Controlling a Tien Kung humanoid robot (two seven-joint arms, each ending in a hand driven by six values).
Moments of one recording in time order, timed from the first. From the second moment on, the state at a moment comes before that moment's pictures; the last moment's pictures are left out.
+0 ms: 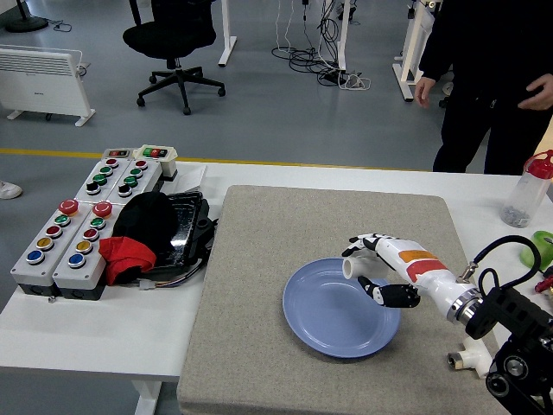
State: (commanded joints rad) left arm -0.17 0.05 -1.25 -0.18 1.01 0.29 0.31; right arm 0.58 -0.32 0.78 1.38 -1.83 -0.03 -0.02
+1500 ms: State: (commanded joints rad) left arm -0.20 0.05 -1.24 -0.18 0.98 0.30 0.30; right arm 0.47 -0.49 0.99 1.58 -1.74 0.29 -0.14
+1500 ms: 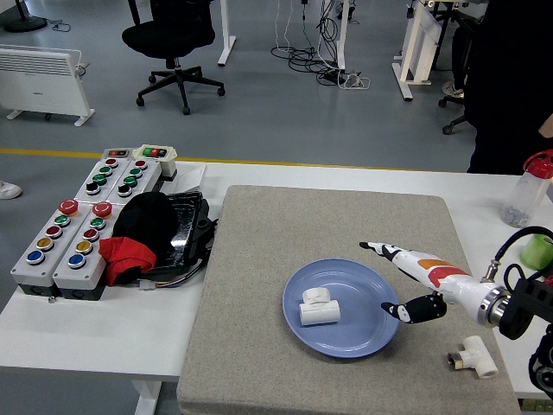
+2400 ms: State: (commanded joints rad) left arm -0.21 0.06 -1.24 -0.18 0.98 0.30 0.30; right arm 0.16 -0.56 1.16 1.60 -1.88 0.28 -0.20
